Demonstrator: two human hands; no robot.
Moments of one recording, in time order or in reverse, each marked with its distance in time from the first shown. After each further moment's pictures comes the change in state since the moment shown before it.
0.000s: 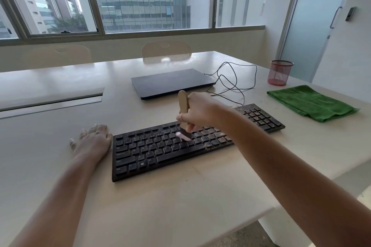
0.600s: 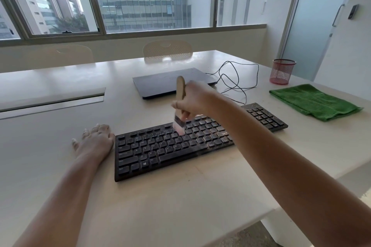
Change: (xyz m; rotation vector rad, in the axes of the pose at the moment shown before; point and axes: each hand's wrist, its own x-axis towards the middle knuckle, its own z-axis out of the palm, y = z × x) left_hand 0.001 -0.001 0.000 0.001 -0.011 -0.008; right_hand 0.016 -0.014 -0.007 0.027 0.048 -0.005
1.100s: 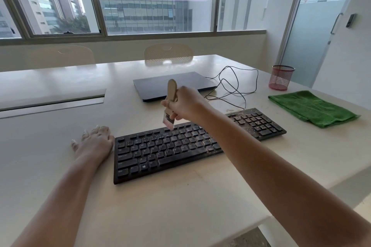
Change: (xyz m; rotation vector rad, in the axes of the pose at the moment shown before) left_hand -0.001 0.000 0.000 -0.012 0.001 -0.003; right_hand 0.015 -0.003 0.019 0.066 0.122 -0.073
